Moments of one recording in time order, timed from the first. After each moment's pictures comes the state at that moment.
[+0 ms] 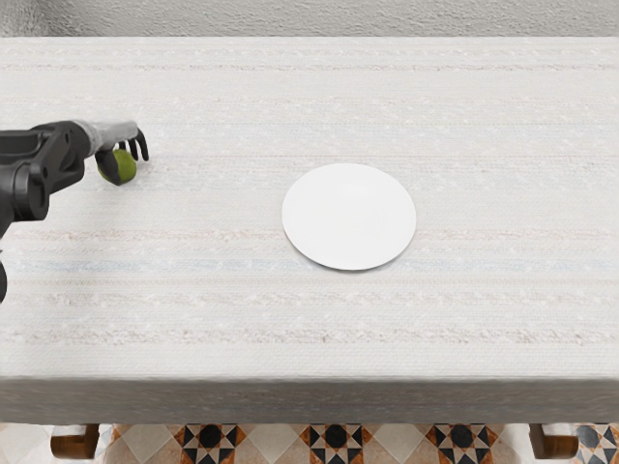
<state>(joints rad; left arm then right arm) -1.18 0.10 0.91 0.00 0.50 -0.24 -0.25 -0.04 0.00 -0.36 0.11 -0.05 -0.08 0.01</state>
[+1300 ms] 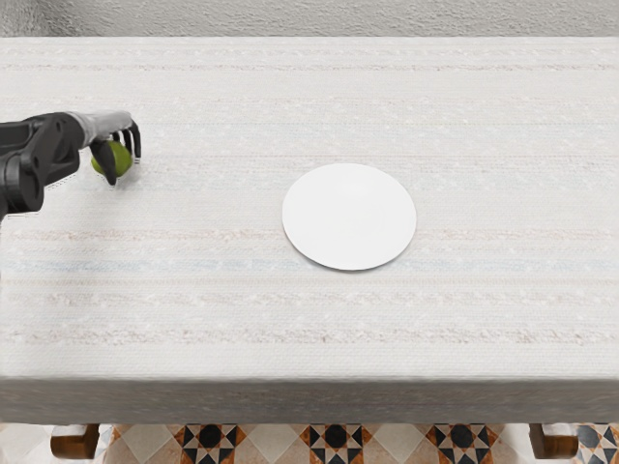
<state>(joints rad) -1.22 0.11 0.80 0.00 0.53 -0.26 -0.23 -0.04 0.00 -0.36 0.11 -0.05 -0.08 0.01</state>
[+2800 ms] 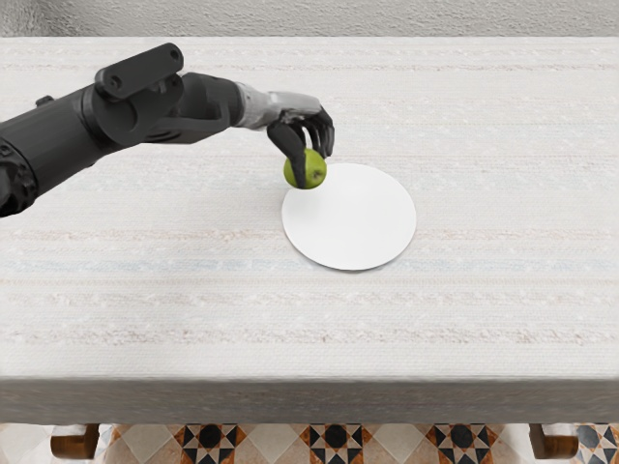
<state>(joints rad) -1.51 0.00 0.43 -0.43 0.45 -0.49 -0.23 -0.04 0.00 -0.36 0.11 -0.05 -0.08 0.01</state>
